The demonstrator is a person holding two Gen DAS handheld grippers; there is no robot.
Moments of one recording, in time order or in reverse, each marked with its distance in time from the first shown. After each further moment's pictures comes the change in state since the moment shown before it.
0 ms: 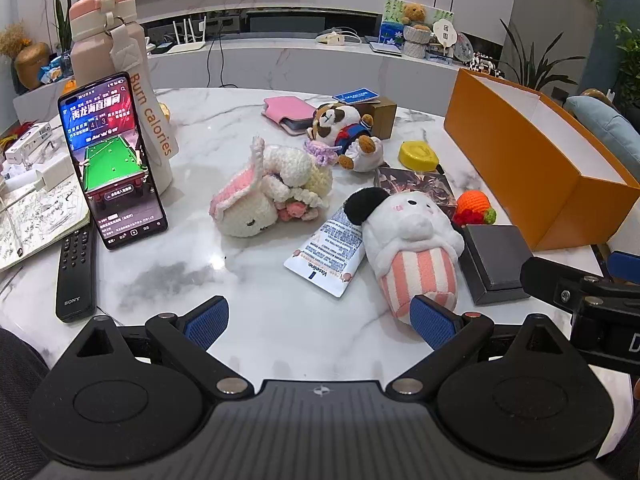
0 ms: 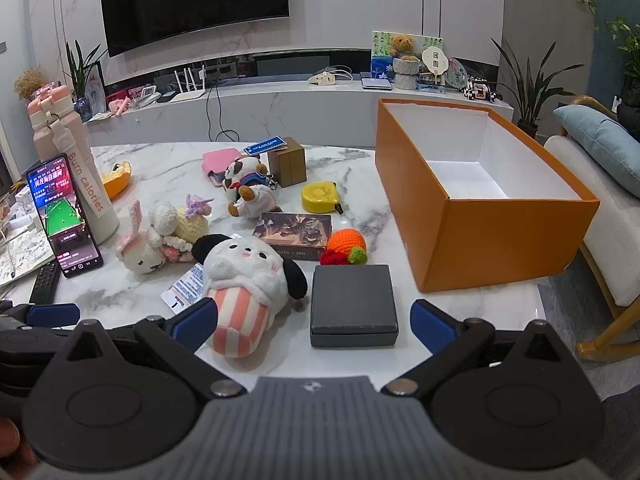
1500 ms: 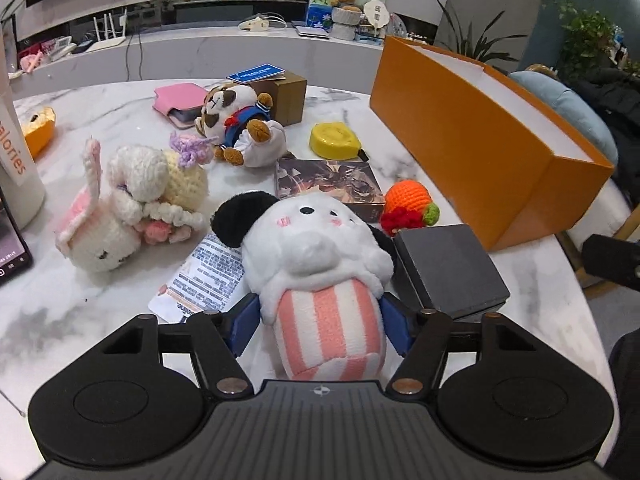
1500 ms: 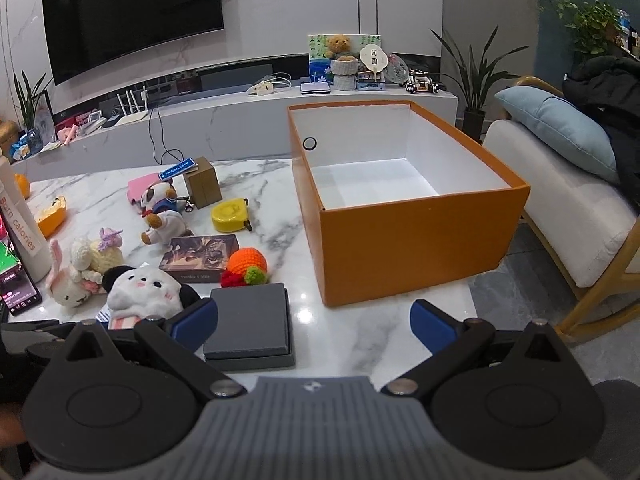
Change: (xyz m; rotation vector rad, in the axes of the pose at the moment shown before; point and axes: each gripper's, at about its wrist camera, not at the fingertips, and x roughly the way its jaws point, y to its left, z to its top) left arm 0.068 -0.043 0.015 0.079 0.030 -0.208; right arm 0.009 -0.071 0.010 0.093 -0.014 -0.120
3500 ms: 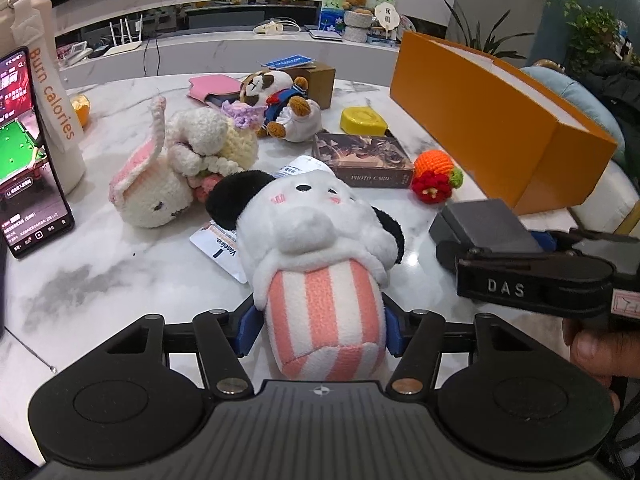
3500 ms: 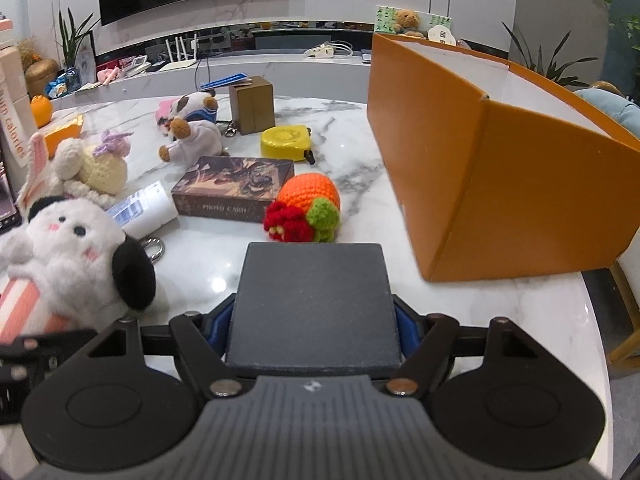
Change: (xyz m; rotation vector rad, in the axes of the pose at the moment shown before) left arm -0.022 0.019 -0.036 0.013 -0.021 0.053; right arm 0.101 0.040 -0.046 -0.145 0.068 0.124
